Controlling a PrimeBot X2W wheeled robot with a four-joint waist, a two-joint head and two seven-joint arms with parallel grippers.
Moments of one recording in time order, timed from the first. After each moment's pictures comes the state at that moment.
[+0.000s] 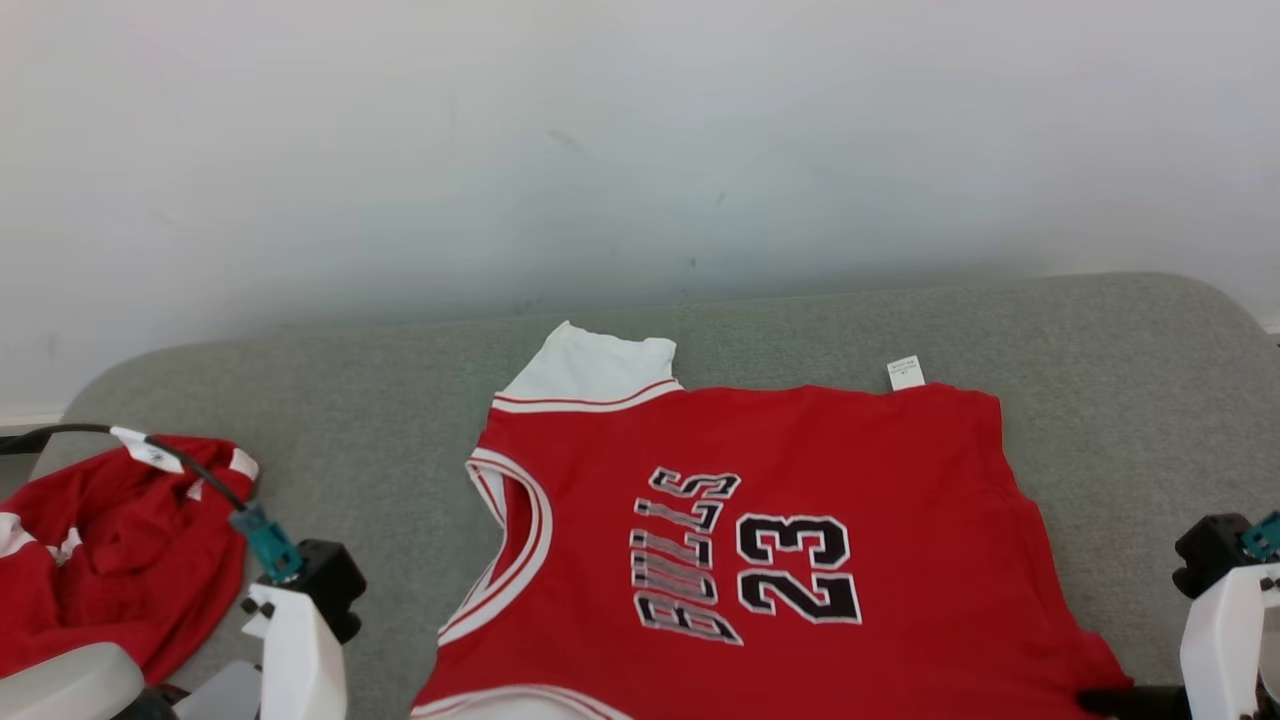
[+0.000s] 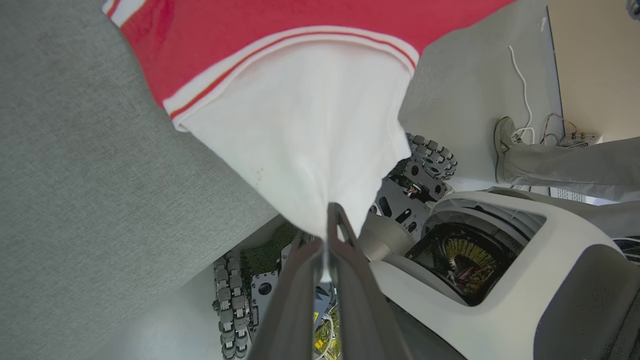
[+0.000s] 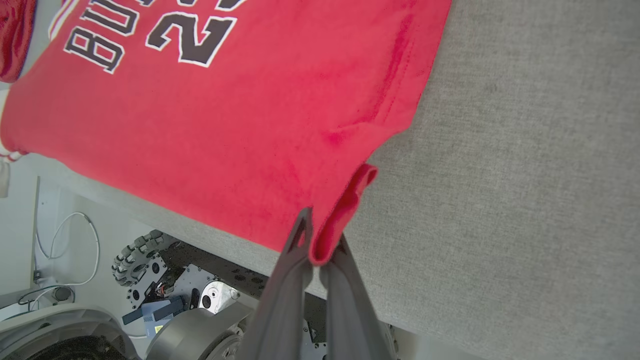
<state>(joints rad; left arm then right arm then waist) -0.74 1.11 -1.23 -0.31 -1.61 0.11 0.72 -0.55 -0.86 1.01 0.24 1.52 0.13 0.66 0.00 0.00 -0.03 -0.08</state>
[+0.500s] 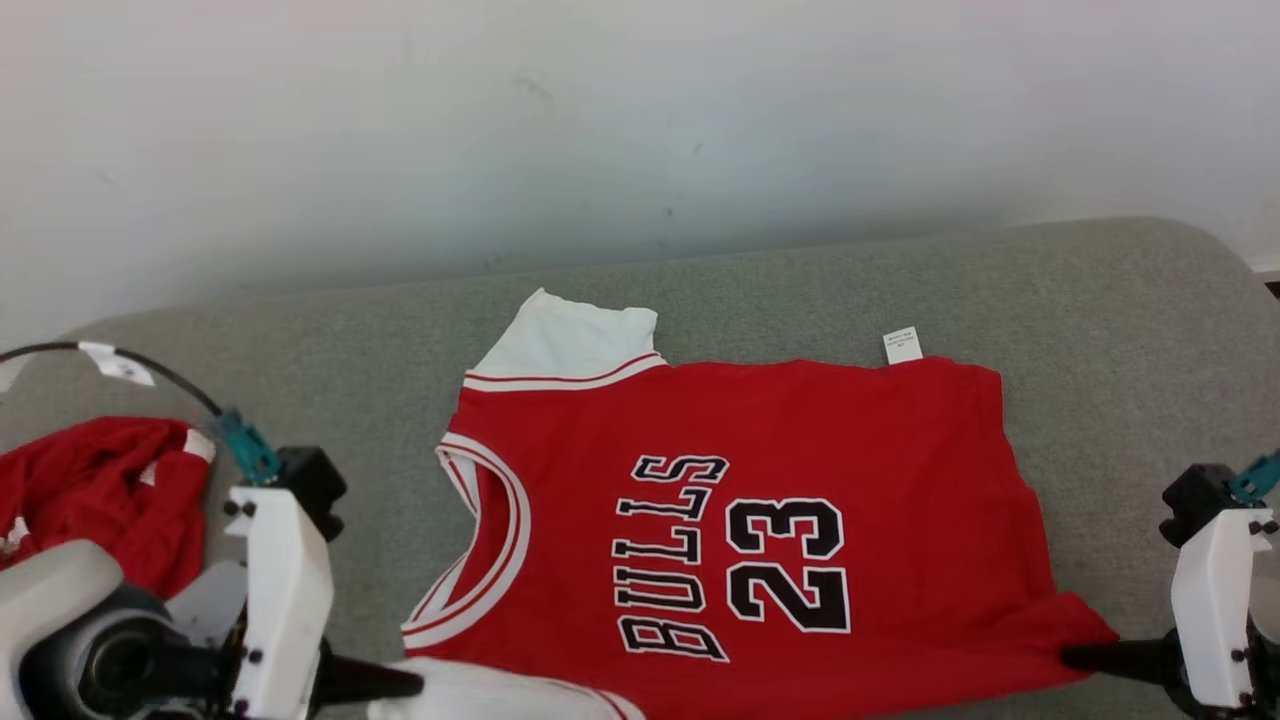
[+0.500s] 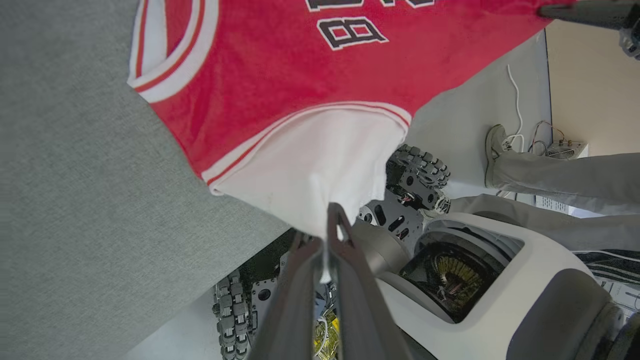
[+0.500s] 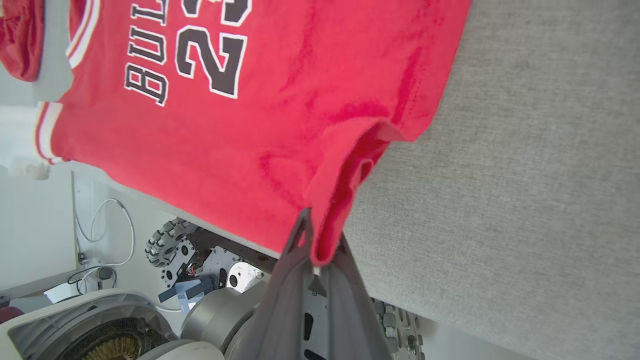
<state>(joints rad) -0.83 1.08 -1.18 -0.23 -1.66 0.11 0.80 -0.61 -0.85 0.98 0.23 1.59 0.13 0.79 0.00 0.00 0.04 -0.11</state>
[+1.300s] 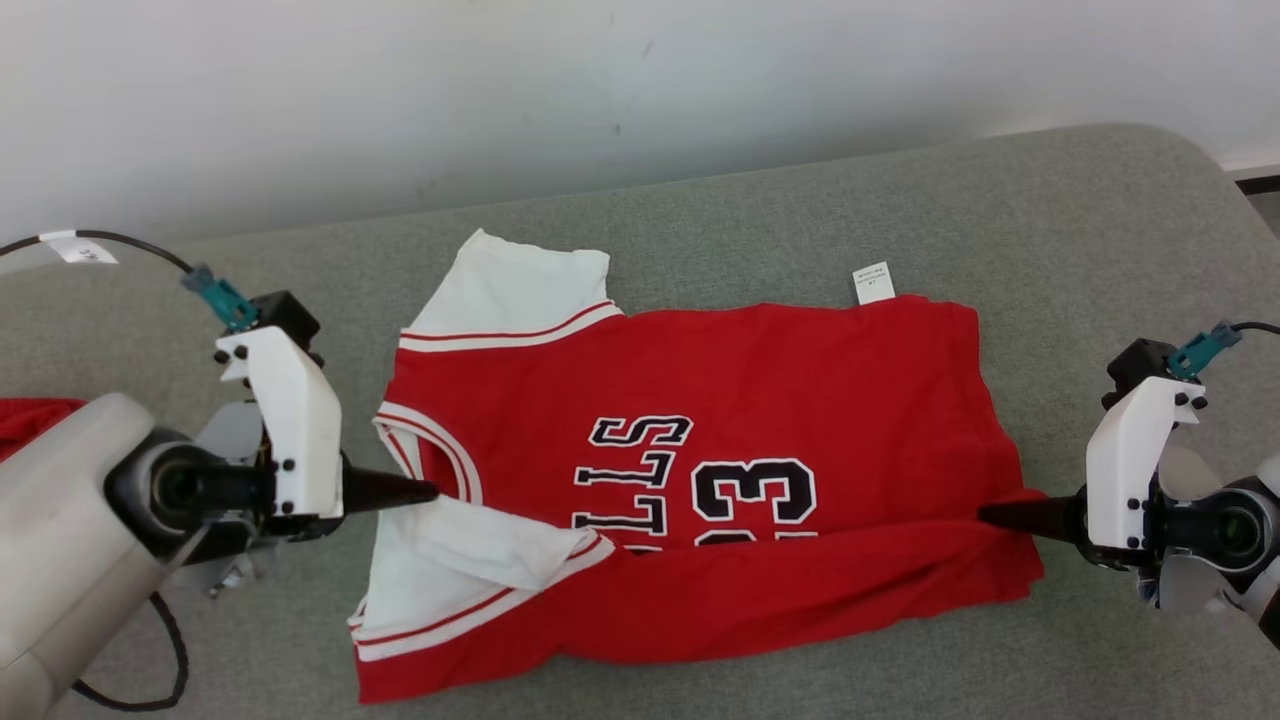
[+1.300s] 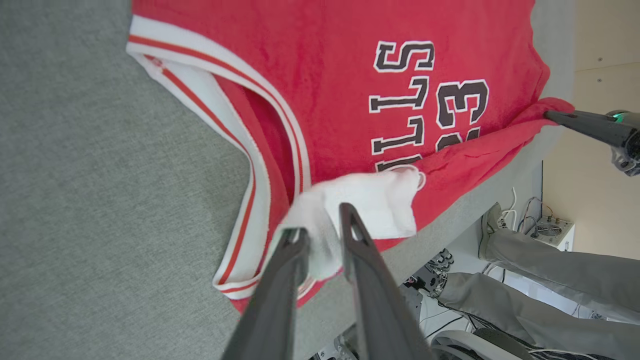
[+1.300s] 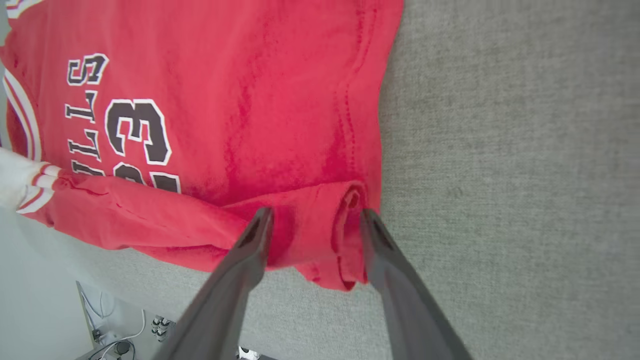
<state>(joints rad) -1.00 0.76 -1.13 0.38 -1.62 0.02 0.79 -0.88 -0.52 1.00 0.72 1.55 0.13 0.79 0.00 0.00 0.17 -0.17</state>
